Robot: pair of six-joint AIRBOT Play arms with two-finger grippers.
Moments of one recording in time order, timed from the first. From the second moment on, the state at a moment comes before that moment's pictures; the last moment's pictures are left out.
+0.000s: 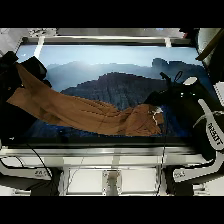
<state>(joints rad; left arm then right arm) 0.41 -1.54 1.66 1.25 -0.85 -1.61 -0.13 -1.58 1.22 -0.79 1.35 1.06</state>
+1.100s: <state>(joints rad) 0.41 -1.54 1.66 1.25 -0.91 -1.60 -0.13 -1.50 1.08 -0.75 1.26 1.05</state>
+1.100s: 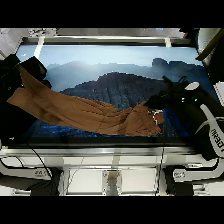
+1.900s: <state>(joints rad) 0.42 -1.42 1.66 1.25 -0.77 -1.48 -0.24 -1.33 1.26 -0.76 1.18 1.09</state>
